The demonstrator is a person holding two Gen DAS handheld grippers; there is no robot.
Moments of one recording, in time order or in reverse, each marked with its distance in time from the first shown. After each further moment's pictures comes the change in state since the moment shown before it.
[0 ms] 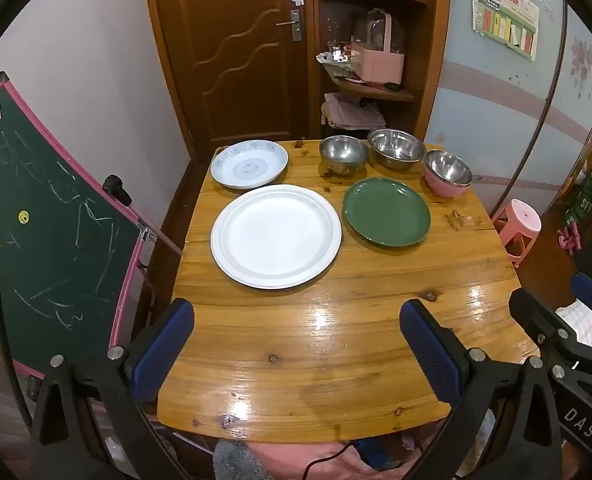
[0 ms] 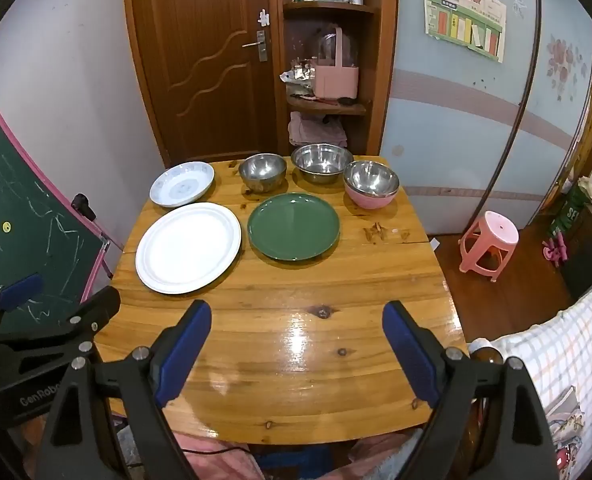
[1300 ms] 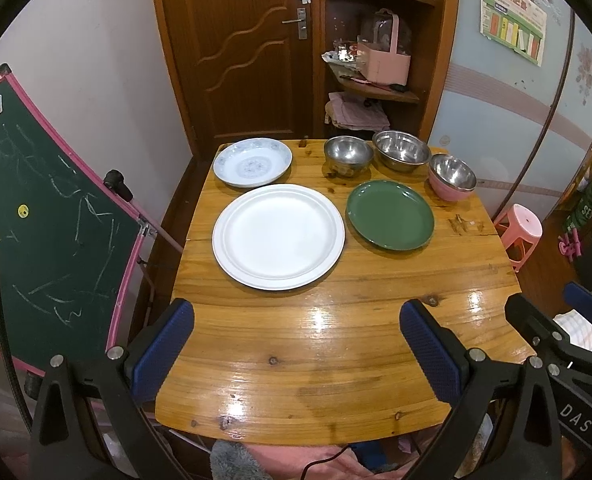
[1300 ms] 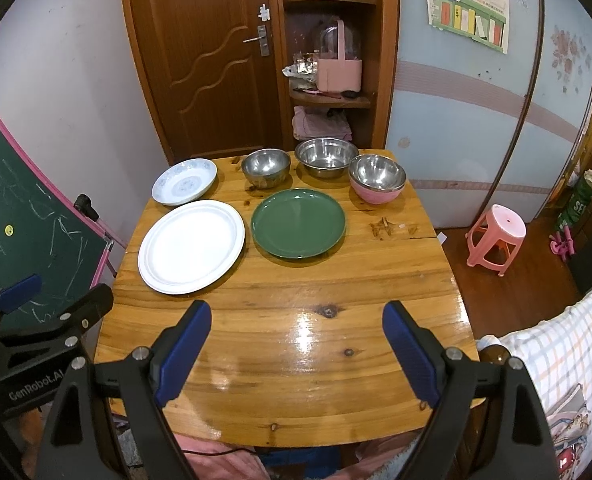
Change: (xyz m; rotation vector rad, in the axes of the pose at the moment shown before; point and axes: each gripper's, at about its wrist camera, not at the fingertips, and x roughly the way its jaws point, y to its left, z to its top) left arm 0.007 0.005 0.003 -0.030 0.005 -0.002; right arm 0.016 0.001 -0.001 0.010 0.020 0.022
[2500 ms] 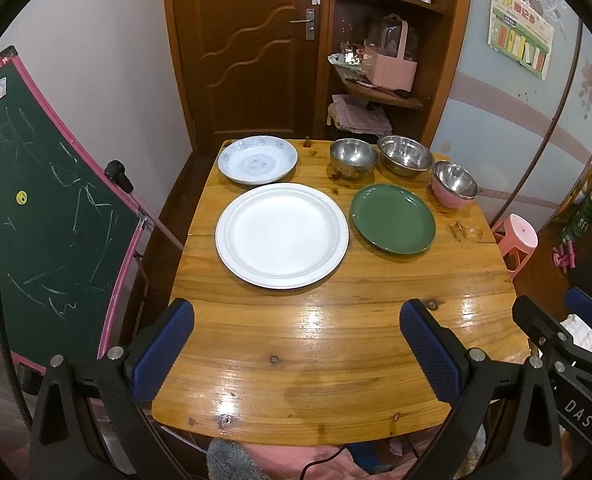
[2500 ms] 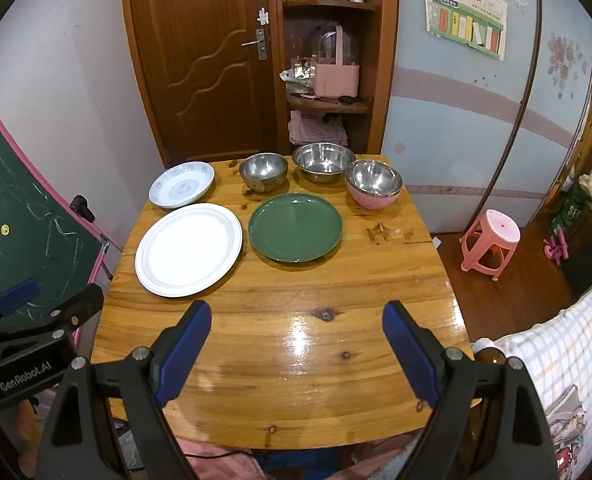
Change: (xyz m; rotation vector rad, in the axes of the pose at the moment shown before) left arm -0.001 0.009 -0.004 -0.038 -0.007 -0.023; right arm -0.009 0.001 0.003 -0.005 -0.015 -0.023
